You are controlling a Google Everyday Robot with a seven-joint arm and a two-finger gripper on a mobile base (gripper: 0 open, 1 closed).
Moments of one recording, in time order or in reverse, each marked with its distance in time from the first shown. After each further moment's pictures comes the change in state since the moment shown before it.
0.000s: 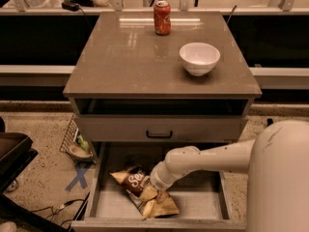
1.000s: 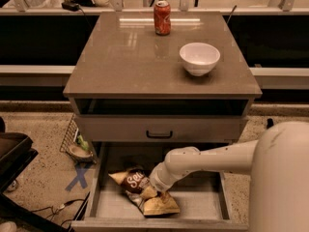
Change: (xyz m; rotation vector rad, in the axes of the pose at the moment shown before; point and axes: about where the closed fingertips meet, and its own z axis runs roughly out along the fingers) arm 0.002 0.005 0.000 -0.015 -0.005 0.006
